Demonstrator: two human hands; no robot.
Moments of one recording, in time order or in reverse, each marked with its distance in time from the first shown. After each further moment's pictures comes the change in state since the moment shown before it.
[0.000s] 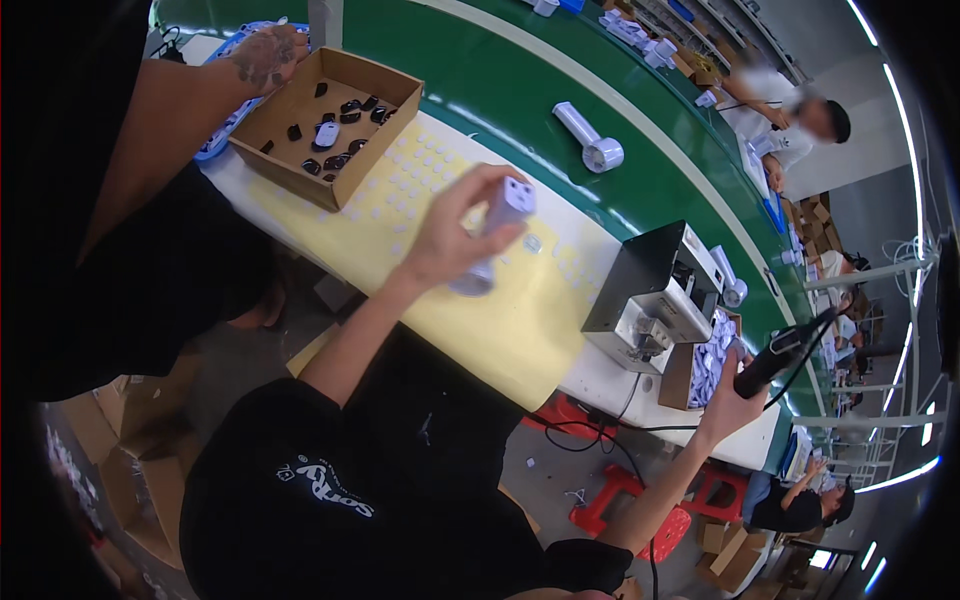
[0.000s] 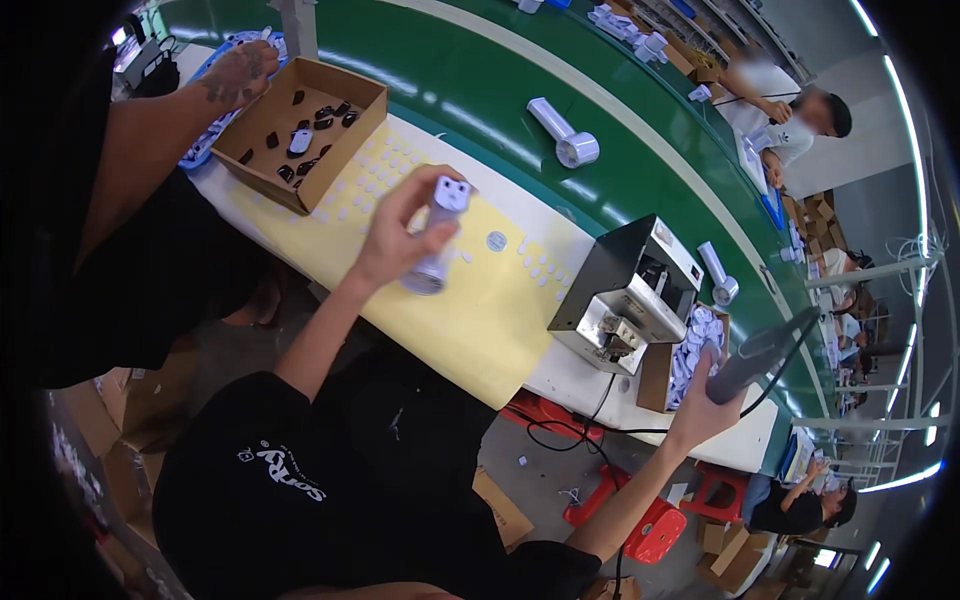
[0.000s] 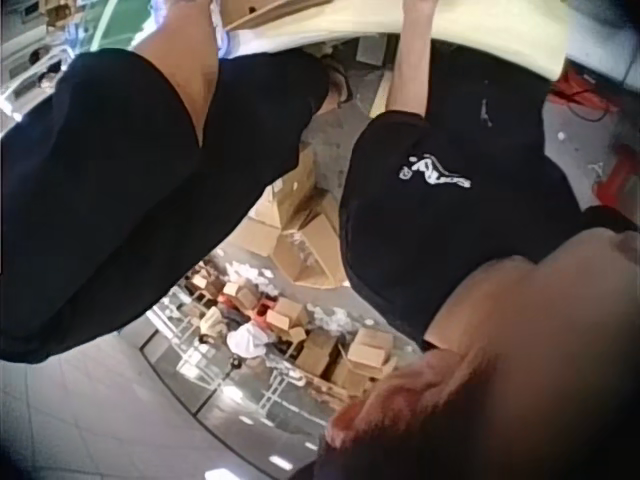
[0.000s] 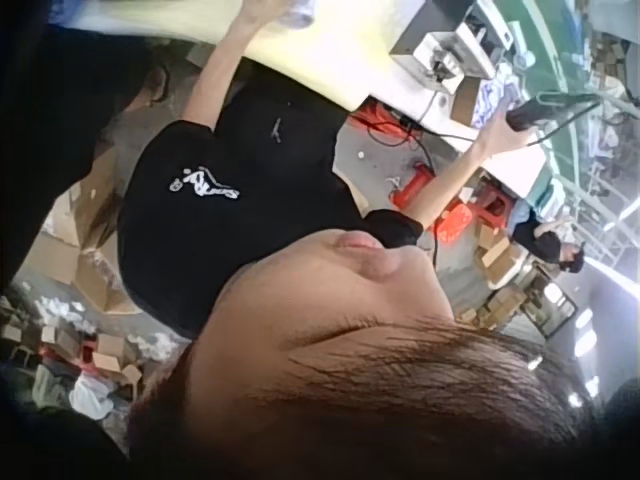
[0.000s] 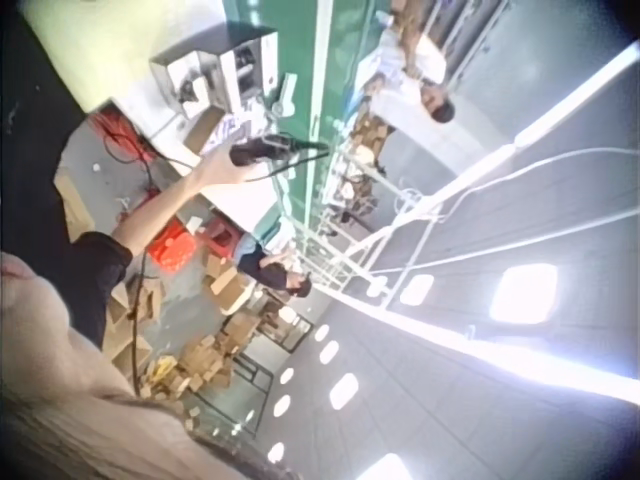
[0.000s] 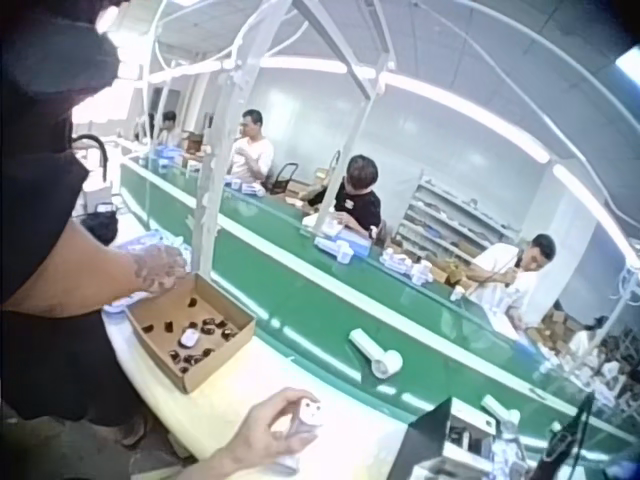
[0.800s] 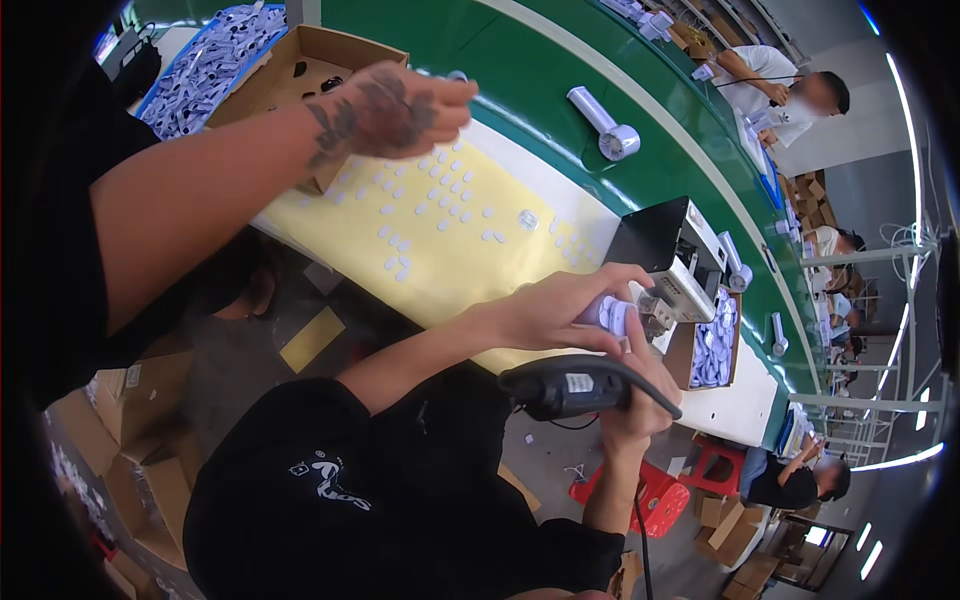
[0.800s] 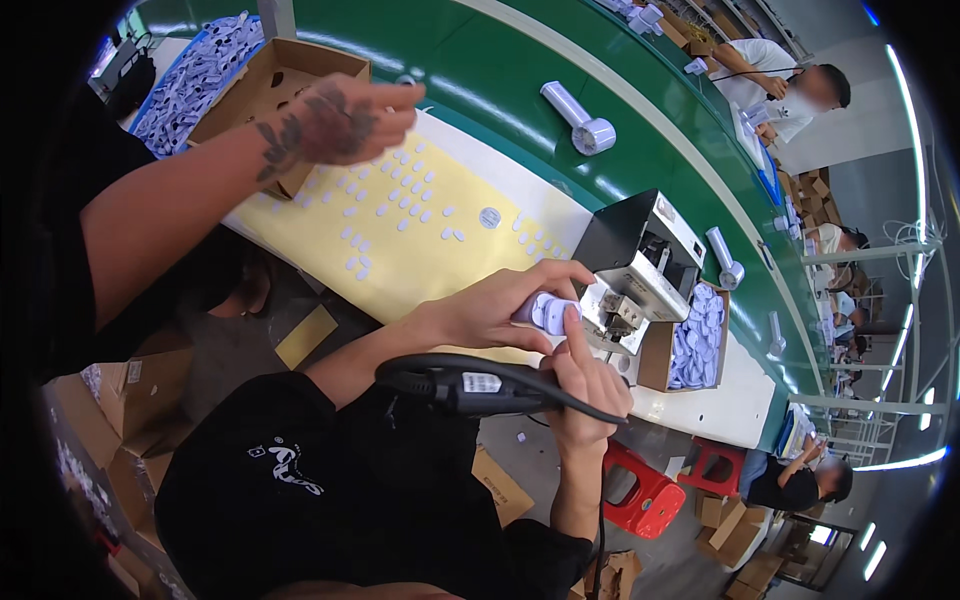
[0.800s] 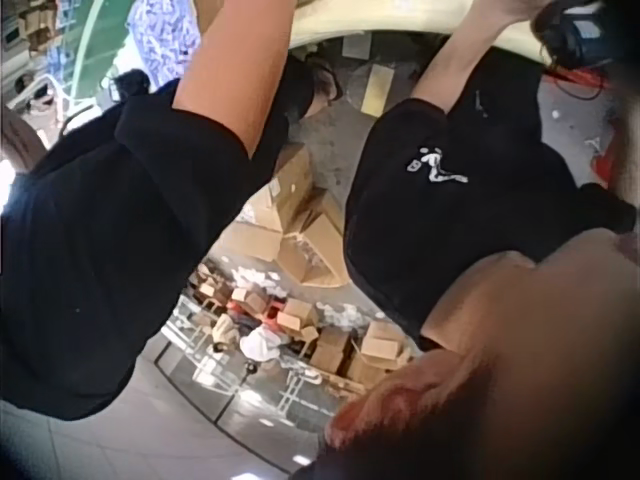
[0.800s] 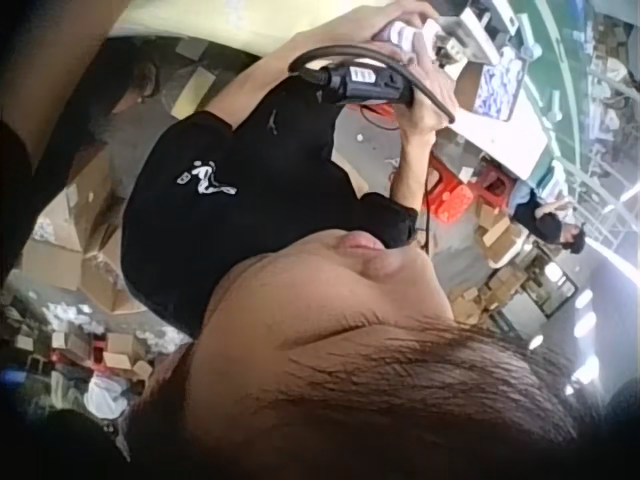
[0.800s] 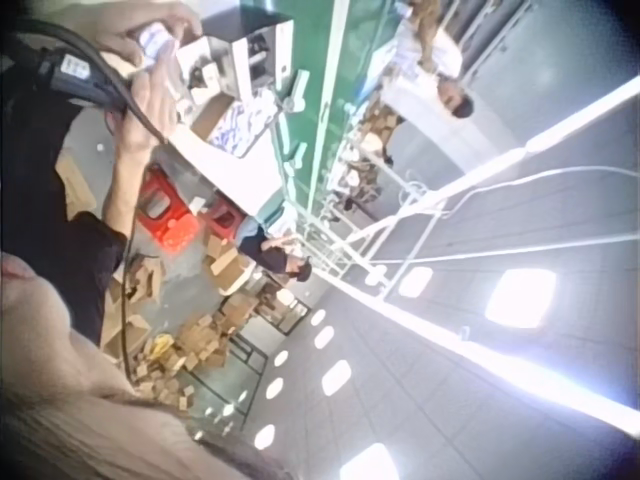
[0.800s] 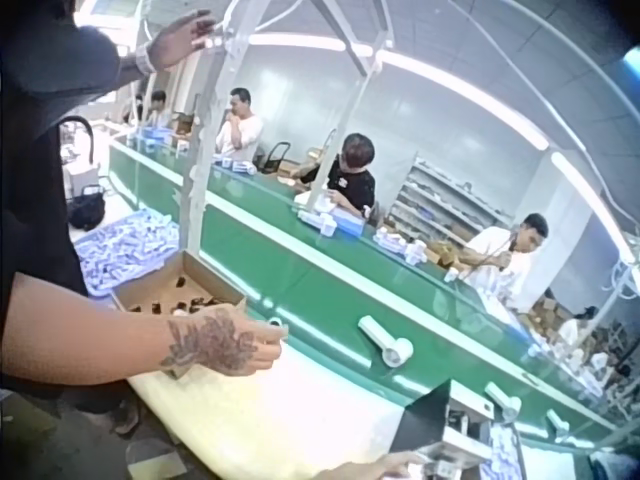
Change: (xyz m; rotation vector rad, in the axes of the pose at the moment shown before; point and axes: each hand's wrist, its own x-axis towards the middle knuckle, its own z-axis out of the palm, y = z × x) left_hand -0.019 0.018 0.093 -0.268 -0.548 -0.017; right_hand -0.078 -0.110 0.033 0.118 -0.390 -0.844
